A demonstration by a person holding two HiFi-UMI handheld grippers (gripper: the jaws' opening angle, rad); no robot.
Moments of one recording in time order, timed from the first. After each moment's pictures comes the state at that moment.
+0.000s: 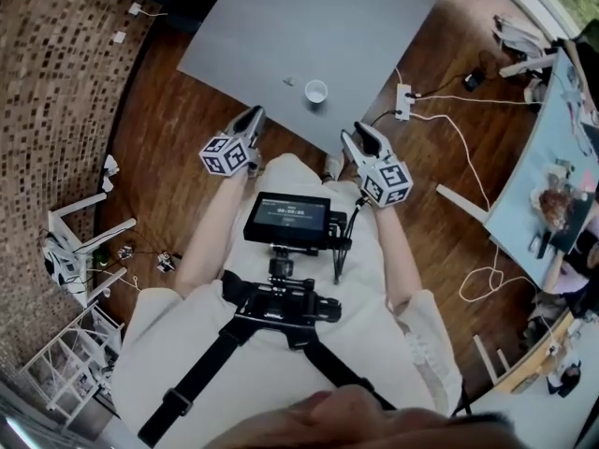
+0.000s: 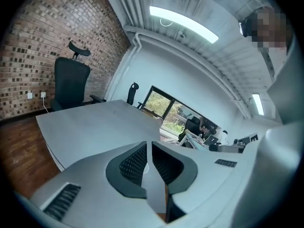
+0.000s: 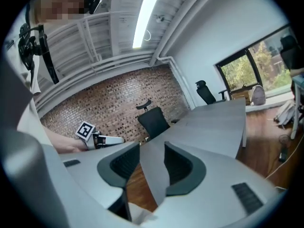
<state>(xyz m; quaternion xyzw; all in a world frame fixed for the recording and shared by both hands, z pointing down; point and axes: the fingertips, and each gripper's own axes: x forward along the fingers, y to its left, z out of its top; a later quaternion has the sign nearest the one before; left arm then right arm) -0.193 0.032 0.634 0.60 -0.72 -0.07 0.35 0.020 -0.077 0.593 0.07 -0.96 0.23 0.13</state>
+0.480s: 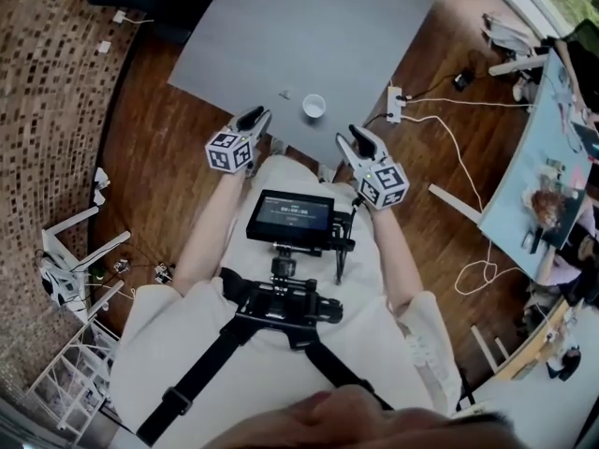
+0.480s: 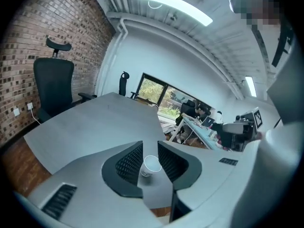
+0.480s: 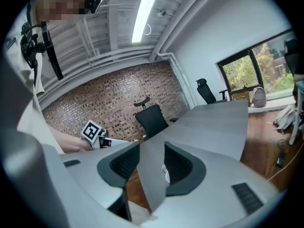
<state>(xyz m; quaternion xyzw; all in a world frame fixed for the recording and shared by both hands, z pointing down) -0.218 -0.004 0.666 0.65 -0.67 0.04 0.36 -0.017 -0.091 0.608 0.08 -0.95 0.24 0.16</state>
